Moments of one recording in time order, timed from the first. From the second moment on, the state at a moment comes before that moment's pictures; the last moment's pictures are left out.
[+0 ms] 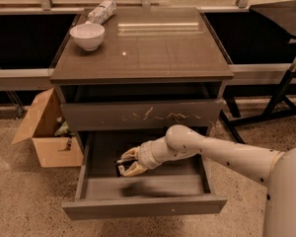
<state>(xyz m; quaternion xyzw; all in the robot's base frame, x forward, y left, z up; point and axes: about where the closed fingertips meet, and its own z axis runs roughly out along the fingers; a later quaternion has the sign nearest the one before) 0.575 0.067 0.498 -0.71 0.56 0.24 0.36</state>
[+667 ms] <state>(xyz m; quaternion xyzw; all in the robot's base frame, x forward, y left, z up) 0.536 0.094 0.586 -0.70 0.53 0.20 0.42</state>
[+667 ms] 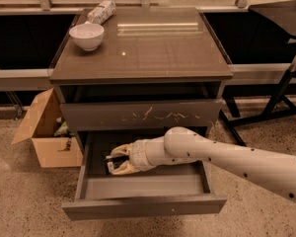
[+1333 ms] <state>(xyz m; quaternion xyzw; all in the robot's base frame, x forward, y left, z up) 0.489 0.117 0.703 -0.73 0.49 0.12 0.46</state>
